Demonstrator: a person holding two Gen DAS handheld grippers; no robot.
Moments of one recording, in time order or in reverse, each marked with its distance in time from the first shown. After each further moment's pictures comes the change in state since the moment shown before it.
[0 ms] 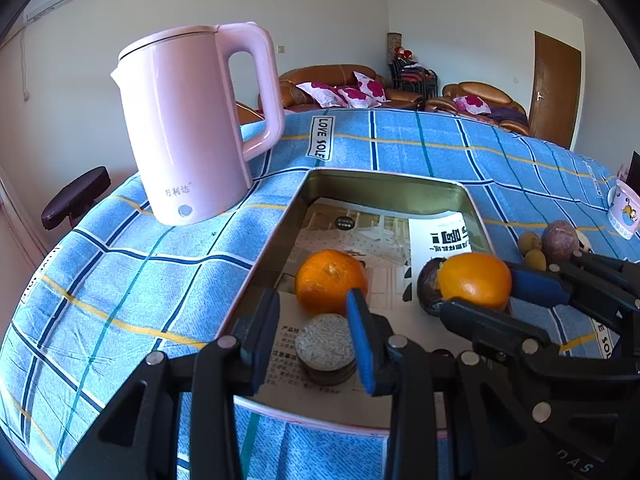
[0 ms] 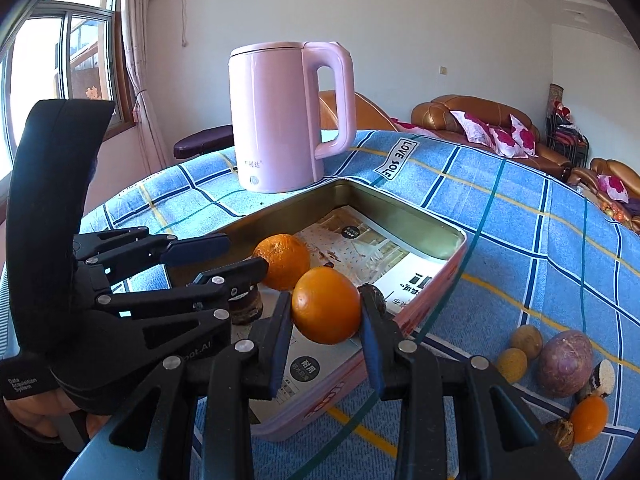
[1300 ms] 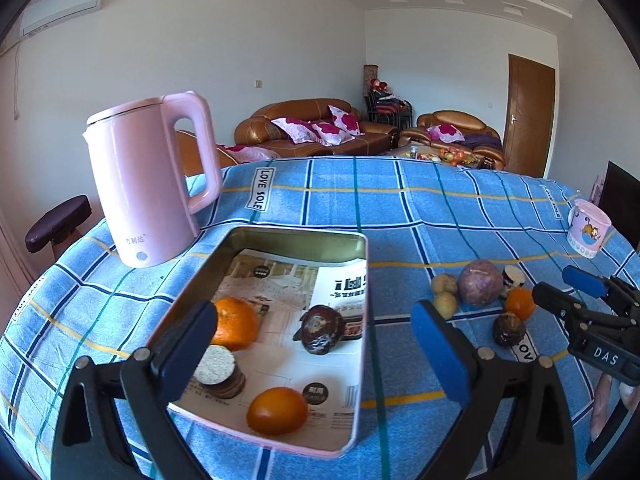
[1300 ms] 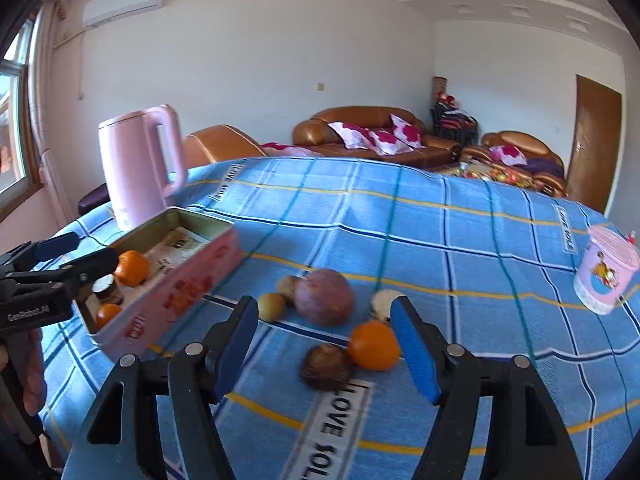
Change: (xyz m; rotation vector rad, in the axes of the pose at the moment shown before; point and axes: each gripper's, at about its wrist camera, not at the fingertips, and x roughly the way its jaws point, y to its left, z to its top) left arm -0.040 -0.072 0.017 0.028 -0.125 -0.083; right arm -0.109 -0.123 -0.059 0.274 -0.080 -0.398
